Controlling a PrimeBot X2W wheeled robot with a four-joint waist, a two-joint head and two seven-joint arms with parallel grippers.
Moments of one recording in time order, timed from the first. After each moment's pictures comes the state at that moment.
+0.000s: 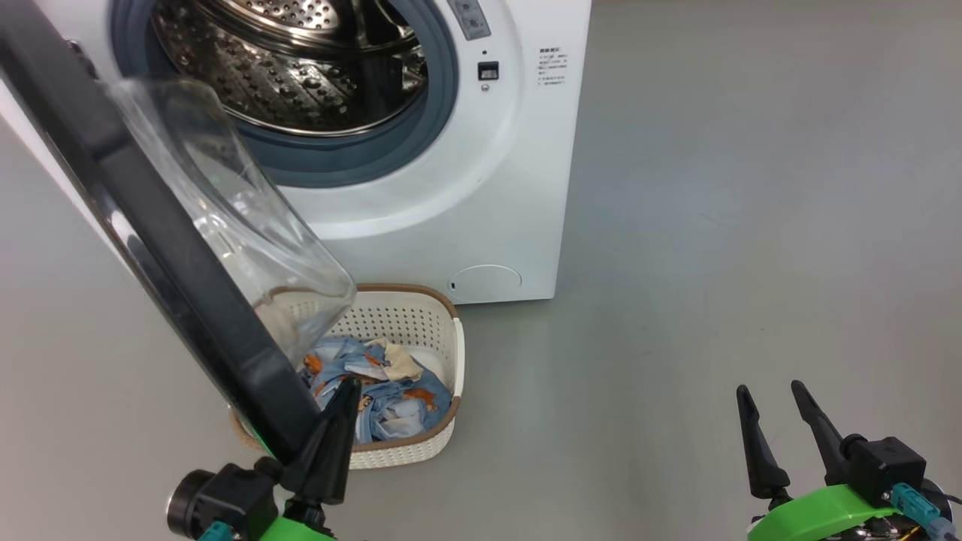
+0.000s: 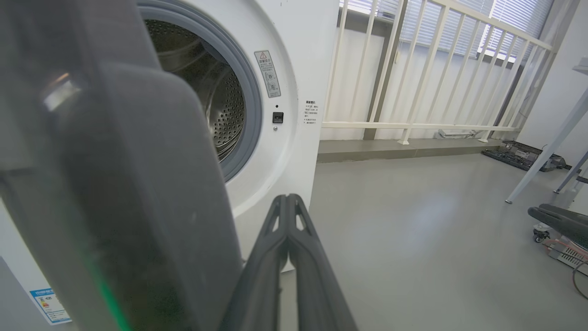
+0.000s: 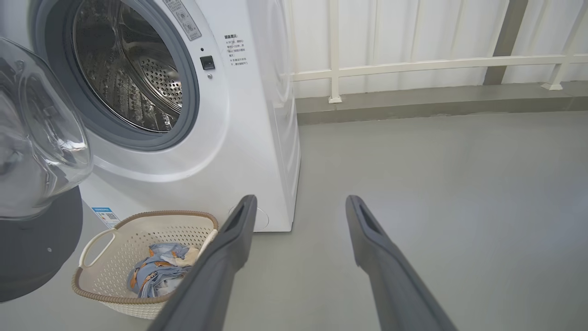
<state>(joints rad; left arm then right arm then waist) -0.07 0.06 -0.28 0.10 -0.25 -0.13 -0.26 -0.05 -0.04 -0.11 0.24 0.13 0.13 -0.26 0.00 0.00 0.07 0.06</state>
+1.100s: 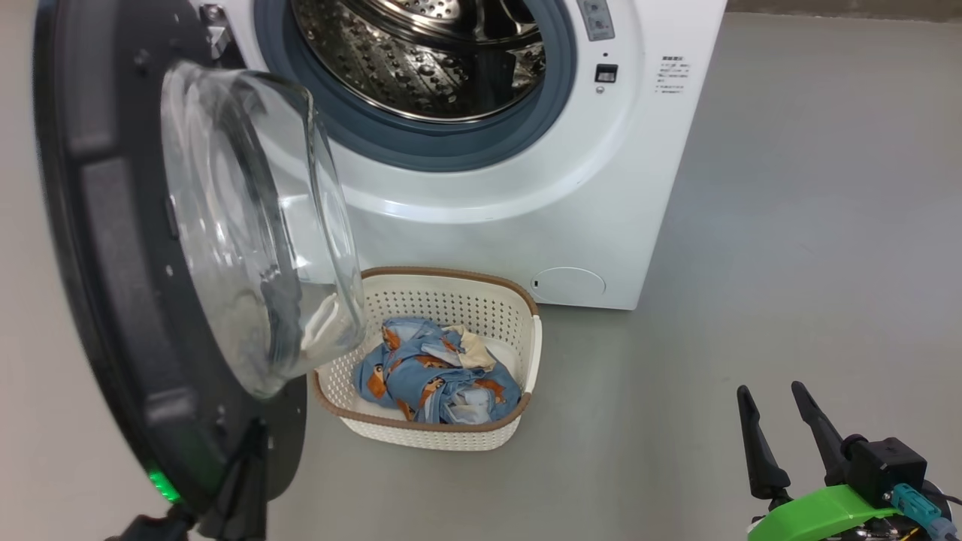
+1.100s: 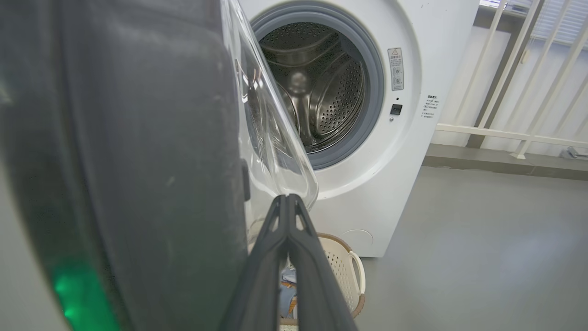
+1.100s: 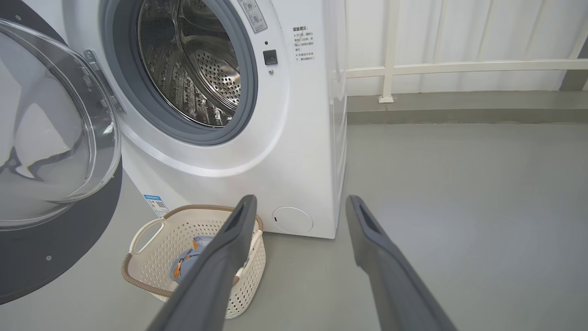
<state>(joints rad) 0.06 0.05 -0.10 0.07 -0.24 -0.14 -0.26 -0.05 -0.04 -0.11 0.24 0.14 0.13 -0.26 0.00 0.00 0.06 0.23</state>
